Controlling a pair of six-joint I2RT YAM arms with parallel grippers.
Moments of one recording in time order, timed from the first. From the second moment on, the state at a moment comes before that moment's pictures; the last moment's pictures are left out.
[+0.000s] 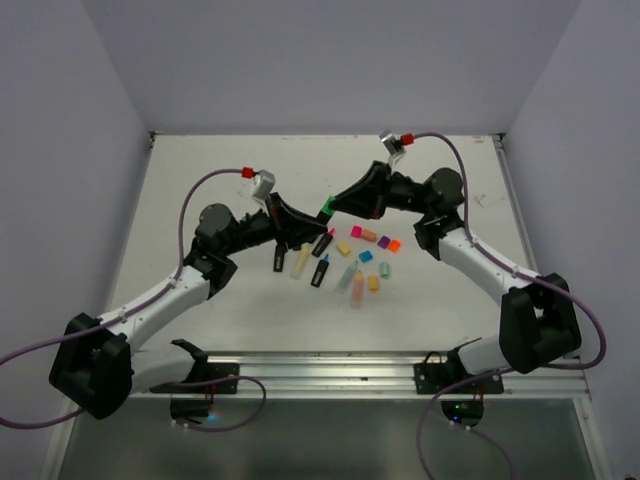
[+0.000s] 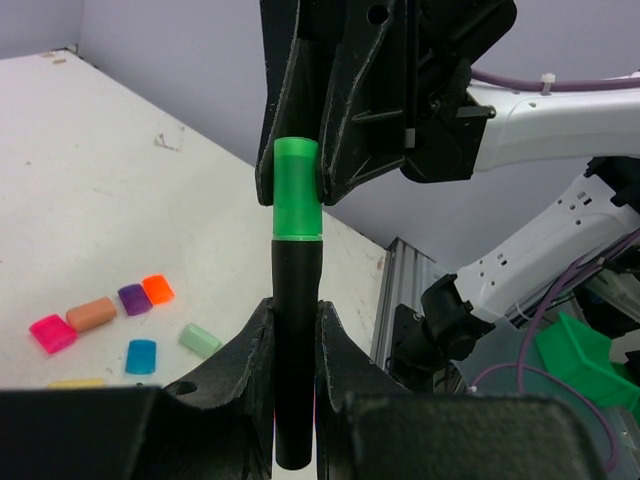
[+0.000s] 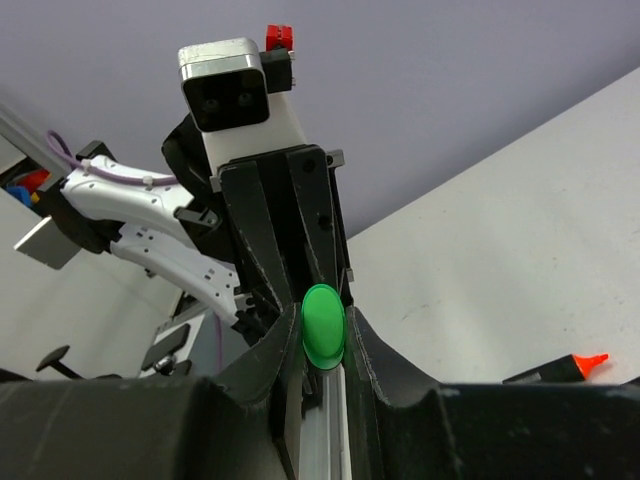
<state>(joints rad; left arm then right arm) -0.51 1.17 0.67 0.62 0.72 -0.59 0.38 1.43 0.94 0.85 -1.01 0.92</state>
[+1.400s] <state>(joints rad) -0.45 1.47 0.81 -0.15 -0.12 -0.41 0.17 1.41 1.01 -0.36 -0.10 0.35</state>
